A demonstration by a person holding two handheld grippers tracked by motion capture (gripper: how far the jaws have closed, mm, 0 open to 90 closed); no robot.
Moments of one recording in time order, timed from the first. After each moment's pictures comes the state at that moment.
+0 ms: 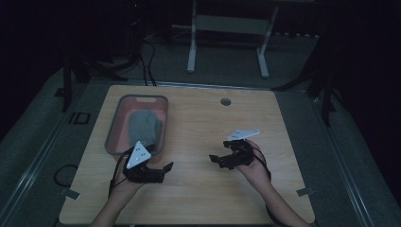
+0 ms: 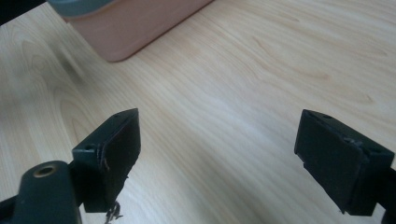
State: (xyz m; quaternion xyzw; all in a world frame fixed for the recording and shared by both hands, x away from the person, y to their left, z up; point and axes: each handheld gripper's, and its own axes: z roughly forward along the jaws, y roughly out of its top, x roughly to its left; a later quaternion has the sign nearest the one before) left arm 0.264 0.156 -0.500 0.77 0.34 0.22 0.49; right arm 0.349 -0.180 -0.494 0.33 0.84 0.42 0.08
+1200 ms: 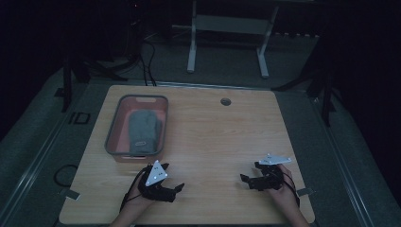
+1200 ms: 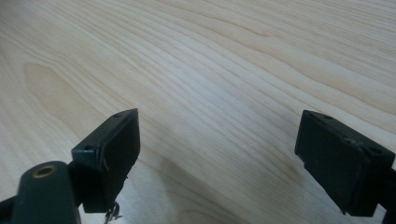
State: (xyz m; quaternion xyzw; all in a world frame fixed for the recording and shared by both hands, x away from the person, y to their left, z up) left arm 0.249 0.125 -0.554 0.82 0.31 0.18 0.45; right arm 0.307 -0.279 -0.552 0.40 0.82 0.38 0.13
